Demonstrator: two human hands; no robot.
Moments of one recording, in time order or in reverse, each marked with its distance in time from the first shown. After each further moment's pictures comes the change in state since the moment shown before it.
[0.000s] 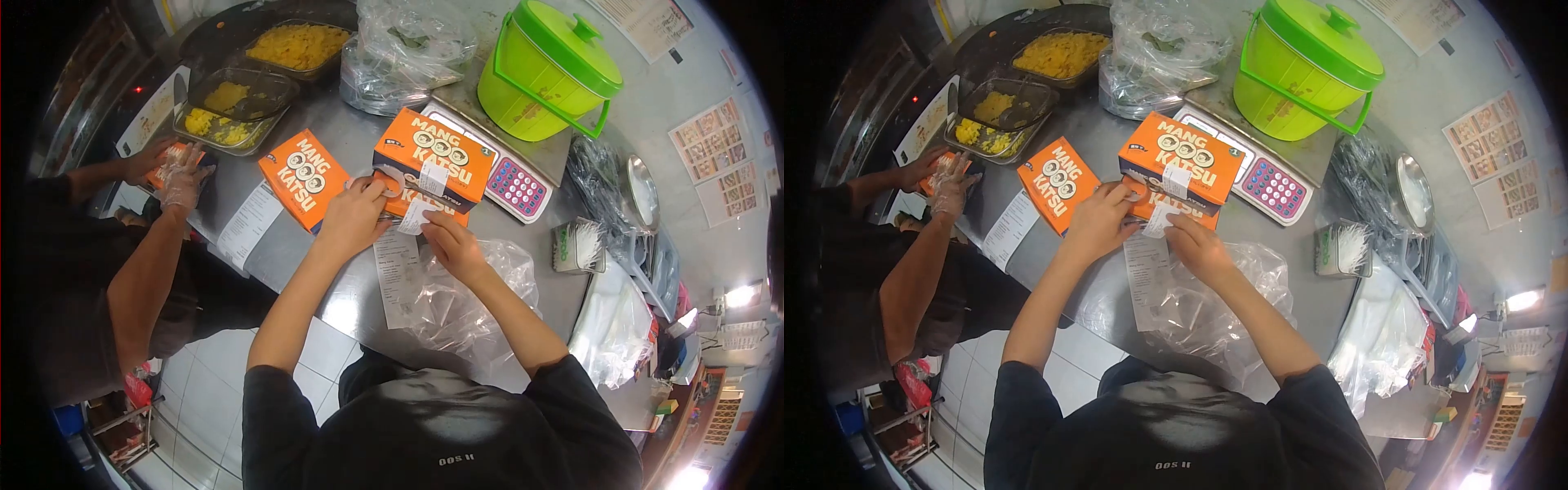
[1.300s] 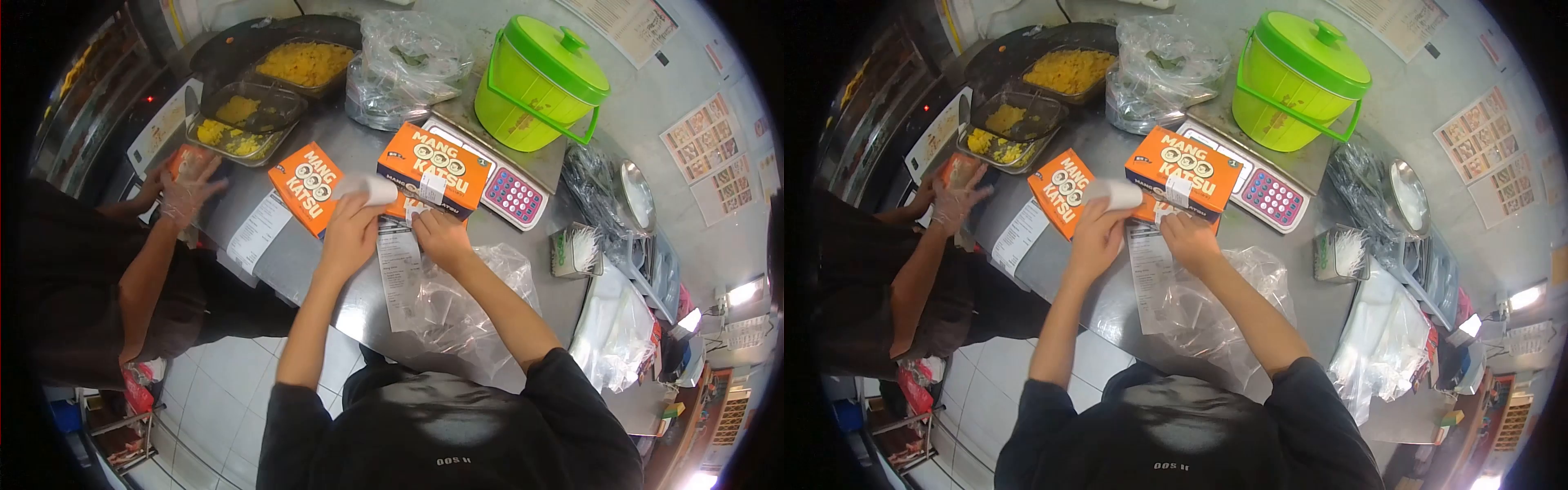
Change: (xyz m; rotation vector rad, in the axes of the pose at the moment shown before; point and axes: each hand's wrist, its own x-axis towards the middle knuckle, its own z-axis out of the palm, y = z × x) left_hand -0.025 0.011 -0.013 -0.439 0.219 -0.226; right_hand 0.023 0.005 0.017 -0.475 -0.230 -0.113
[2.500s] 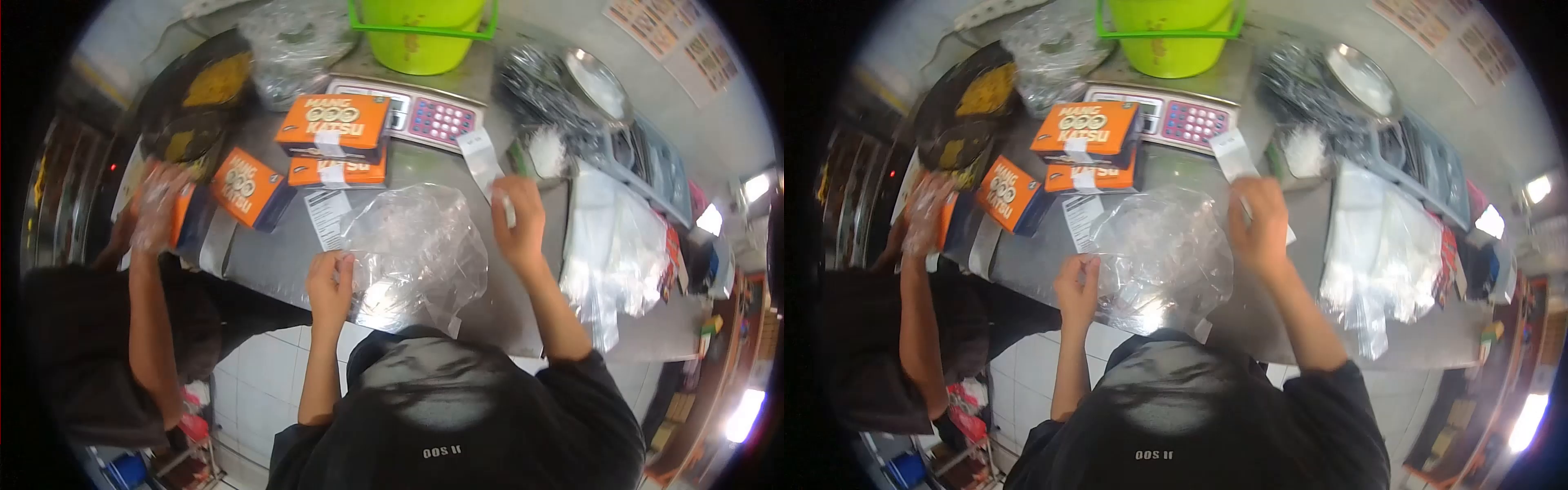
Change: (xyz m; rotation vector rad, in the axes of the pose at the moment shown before) left_hand -0.109 0.090 0.054 0.026 -0.089 -0.287; right_hand -0.163 0.036 -0.158 0.337 0.377 0.712
